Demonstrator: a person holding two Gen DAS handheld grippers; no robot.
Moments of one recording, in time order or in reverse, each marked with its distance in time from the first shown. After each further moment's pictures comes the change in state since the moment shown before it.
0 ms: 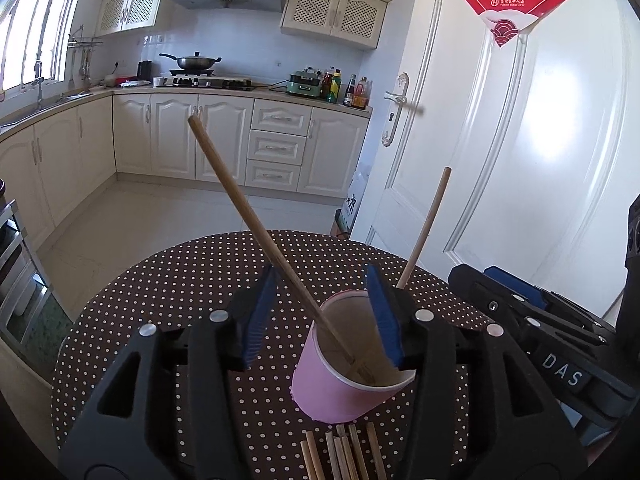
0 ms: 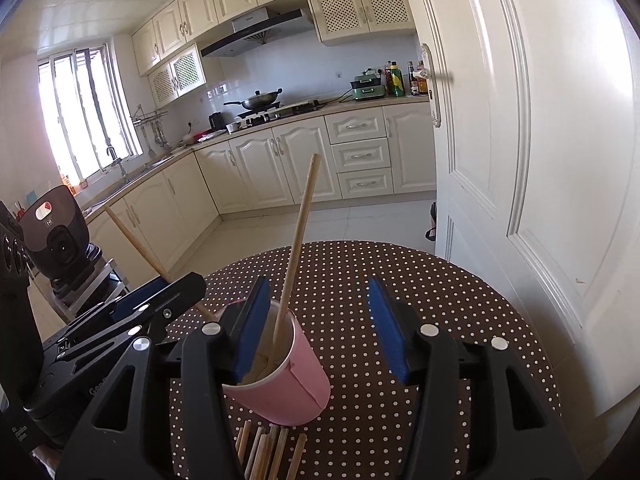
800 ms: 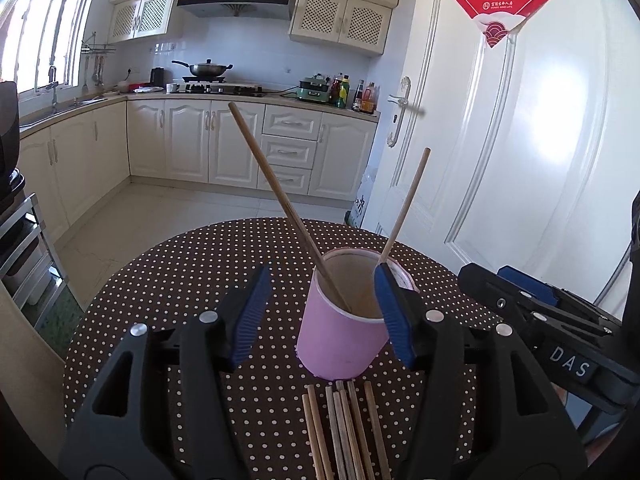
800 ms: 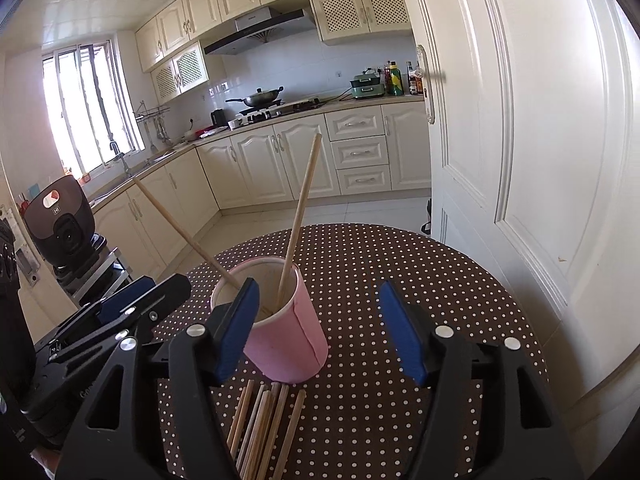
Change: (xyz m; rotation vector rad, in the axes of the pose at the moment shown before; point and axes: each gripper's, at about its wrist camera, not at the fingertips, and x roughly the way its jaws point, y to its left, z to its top) left arm -0.043 -0.010 -0.029 0.006 -0.023 0.048; right arm -0.034 0.001 -0.027 -0.011 0.002 -0.010
